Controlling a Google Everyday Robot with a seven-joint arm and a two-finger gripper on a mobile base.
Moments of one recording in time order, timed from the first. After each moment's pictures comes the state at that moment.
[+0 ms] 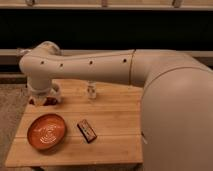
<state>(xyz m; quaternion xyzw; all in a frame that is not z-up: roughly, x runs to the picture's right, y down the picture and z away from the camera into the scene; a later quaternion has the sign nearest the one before) -0.310 0.065 0.615 -0.25 -0.26 -0.15 0.92</state>
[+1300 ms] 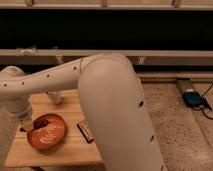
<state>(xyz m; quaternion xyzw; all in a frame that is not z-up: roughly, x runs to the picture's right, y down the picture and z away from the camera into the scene) -0.357 0.172 0.652 -0.35 -0.18 -0.30 0.87</state>
